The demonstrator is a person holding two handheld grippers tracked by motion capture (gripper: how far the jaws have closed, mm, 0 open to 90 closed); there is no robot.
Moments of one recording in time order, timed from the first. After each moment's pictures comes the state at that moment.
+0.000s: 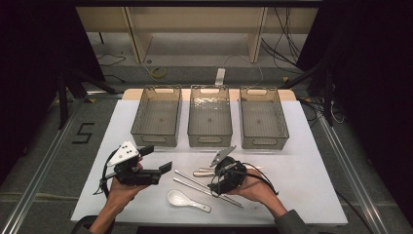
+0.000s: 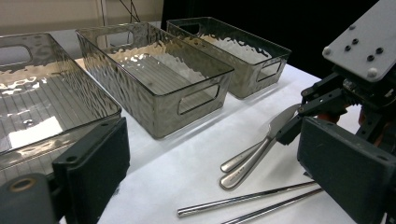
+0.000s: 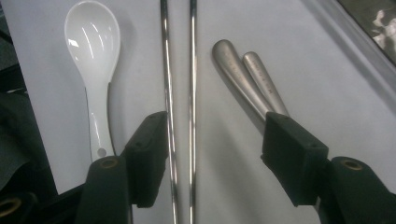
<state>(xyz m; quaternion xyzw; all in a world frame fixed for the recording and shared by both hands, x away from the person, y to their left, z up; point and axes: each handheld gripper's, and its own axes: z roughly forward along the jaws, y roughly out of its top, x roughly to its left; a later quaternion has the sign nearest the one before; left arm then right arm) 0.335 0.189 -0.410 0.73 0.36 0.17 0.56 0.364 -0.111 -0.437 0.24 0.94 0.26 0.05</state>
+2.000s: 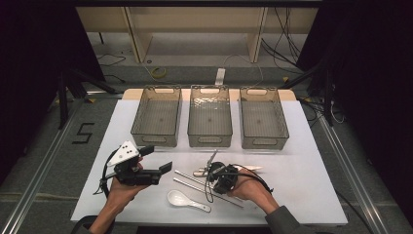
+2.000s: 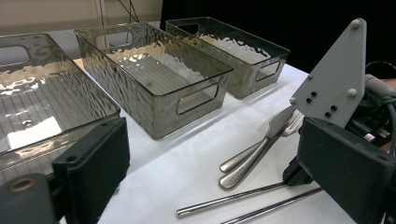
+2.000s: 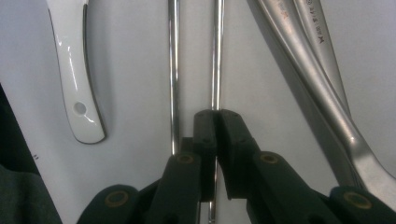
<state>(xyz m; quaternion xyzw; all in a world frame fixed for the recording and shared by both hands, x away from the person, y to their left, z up) 0.335 0.188 -0.410 0.73 0.36 0.17 0.56 0.371 -0.089 -0.459 0.20 0.97 0.12 0.02</state>
